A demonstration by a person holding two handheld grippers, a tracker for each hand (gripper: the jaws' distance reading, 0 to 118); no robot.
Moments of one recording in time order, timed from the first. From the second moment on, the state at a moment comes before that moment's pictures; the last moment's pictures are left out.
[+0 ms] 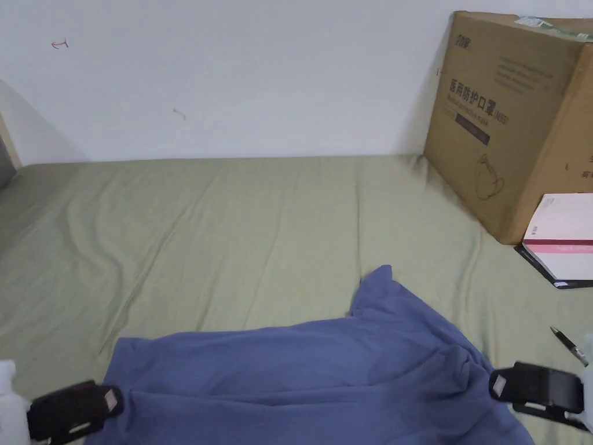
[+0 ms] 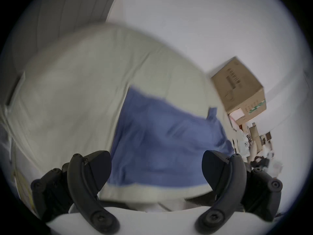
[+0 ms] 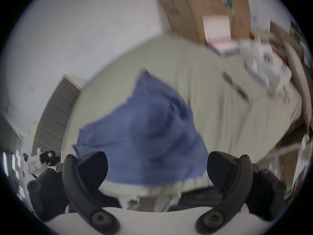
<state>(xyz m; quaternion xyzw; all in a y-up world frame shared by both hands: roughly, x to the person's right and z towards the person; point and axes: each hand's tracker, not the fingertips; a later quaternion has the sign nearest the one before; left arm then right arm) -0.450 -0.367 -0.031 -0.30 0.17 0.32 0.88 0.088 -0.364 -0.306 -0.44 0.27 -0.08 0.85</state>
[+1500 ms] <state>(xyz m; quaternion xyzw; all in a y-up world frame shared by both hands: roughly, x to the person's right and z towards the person) -0.569 -0.505 -0.257 -0.53 0.20 0.12 0.82 -0.030 -0.410 -0.431 -0.38 0.36 -0.24 0.82</state>
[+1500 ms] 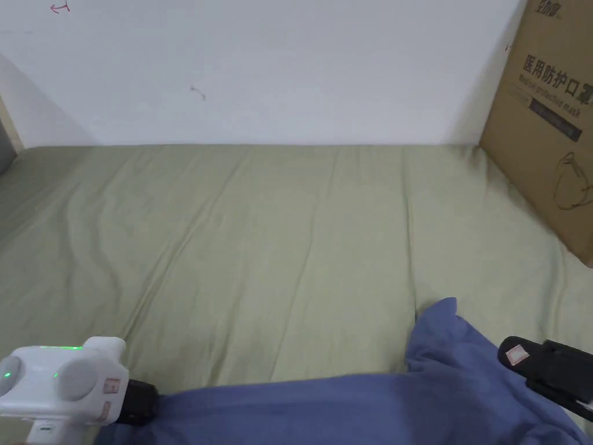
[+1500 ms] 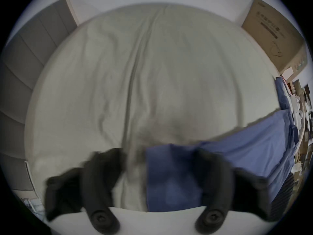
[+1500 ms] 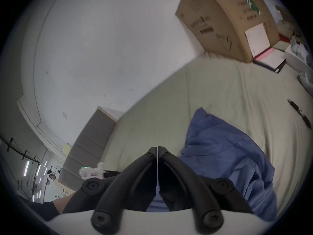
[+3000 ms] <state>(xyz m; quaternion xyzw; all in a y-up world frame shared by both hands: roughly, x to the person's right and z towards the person) -0.514 -0.420 -0.136 -0.49 0.10 0.10 0.86 0.035 -0.416 -0.425 -0.56 0.28 0.06 0.78</state>
